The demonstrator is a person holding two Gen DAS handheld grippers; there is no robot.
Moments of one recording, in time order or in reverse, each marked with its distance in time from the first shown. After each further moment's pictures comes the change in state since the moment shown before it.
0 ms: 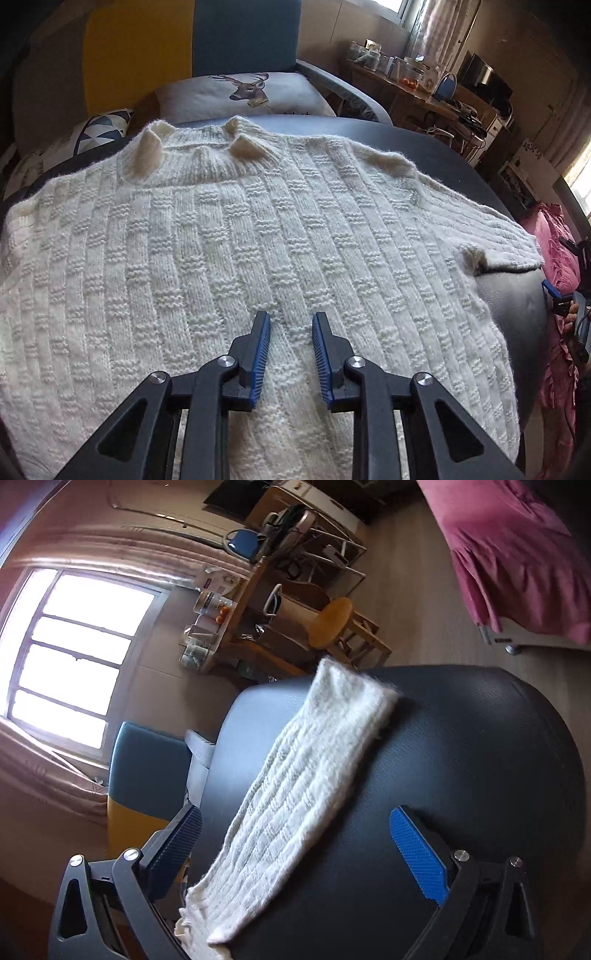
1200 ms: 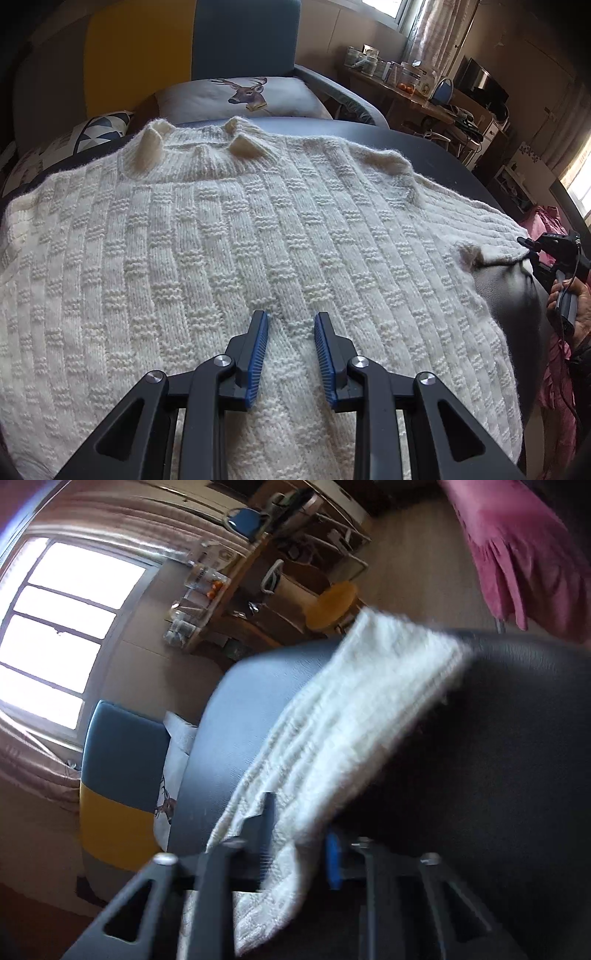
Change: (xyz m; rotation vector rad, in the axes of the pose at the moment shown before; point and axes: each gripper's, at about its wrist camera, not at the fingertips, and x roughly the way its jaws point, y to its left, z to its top) left arm -0.003 0.002 -0.008 0.007 -0.025 -0.011; right arm 0.068 0.005 0.004 -0.002 0.047 -0.053
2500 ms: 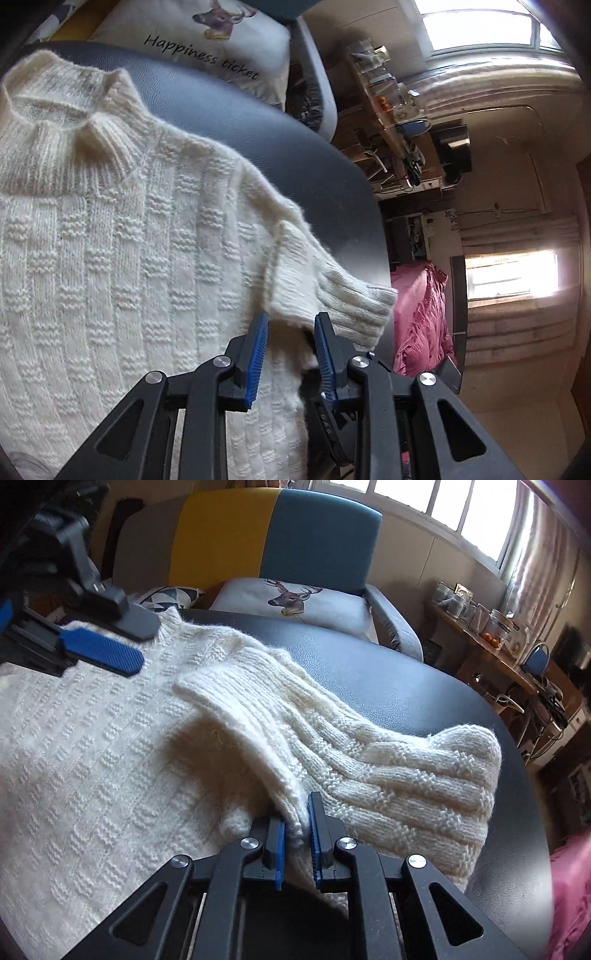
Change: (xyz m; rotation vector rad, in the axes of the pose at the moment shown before) left arm 0.059 -0.022 0.113 -0.456 0.263 -0.551; right arm 0.058 0.175 -0.252 -1.435 0.194 -0.141
